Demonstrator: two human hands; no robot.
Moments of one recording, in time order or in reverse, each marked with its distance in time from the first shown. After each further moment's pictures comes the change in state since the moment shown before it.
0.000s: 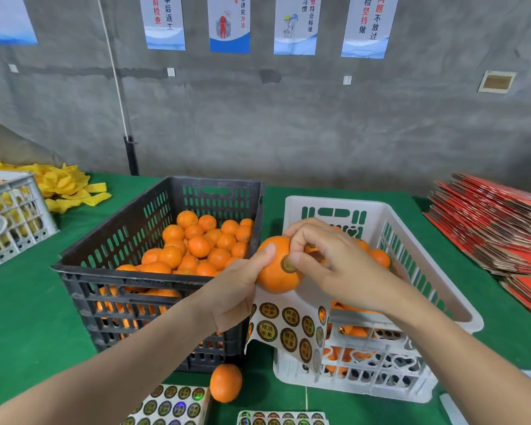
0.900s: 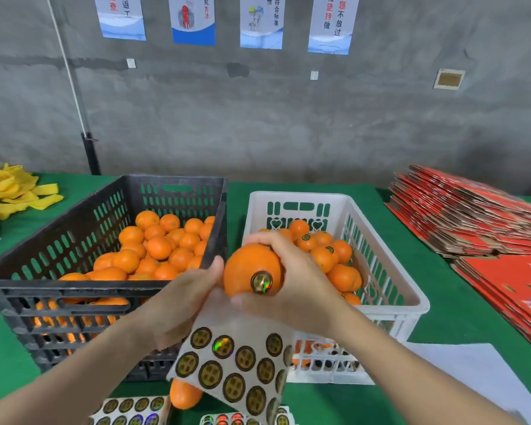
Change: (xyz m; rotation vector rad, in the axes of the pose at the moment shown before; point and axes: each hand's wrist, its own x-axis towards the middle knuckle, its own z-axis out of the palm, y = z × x) left_hand -0.001 -0.018 -0.014 0.061 -0.126 -0.015; right_hand -0.026 0.013 0.020 0.263 0.138 0.145
